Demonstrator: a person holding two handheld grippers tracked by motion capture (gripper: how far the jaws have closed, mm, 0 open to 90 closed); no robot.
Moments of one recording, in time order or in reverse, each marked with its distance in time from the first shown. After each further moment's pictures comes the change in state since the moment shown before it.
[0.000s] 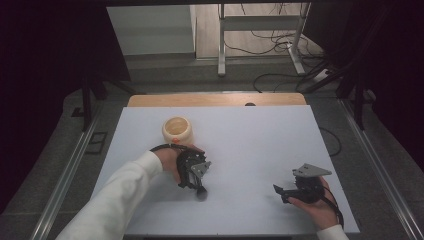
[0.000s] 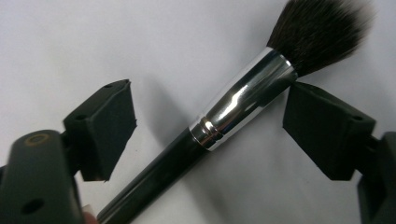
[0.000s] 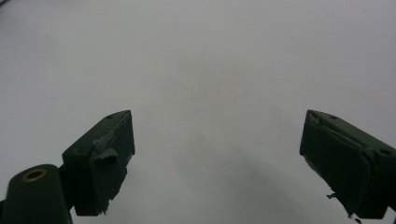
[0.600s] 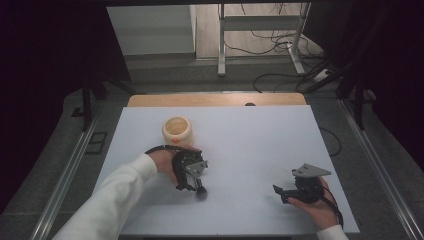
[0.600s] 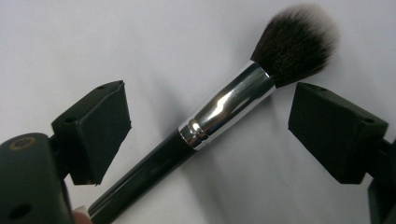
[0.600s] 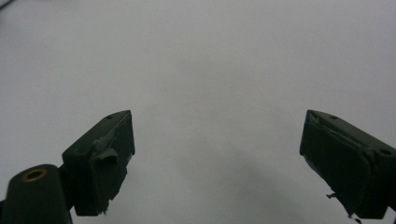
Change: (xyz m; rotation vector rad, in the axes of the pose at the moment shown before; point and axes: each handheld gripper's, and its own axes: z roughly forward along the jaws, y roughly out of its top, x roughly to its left) left arm -0.012 -0.004 -0.009 -0.062 0.043 -0.032; right arm 0.001 0.001 0.000 -0.002 0.004 -0.005
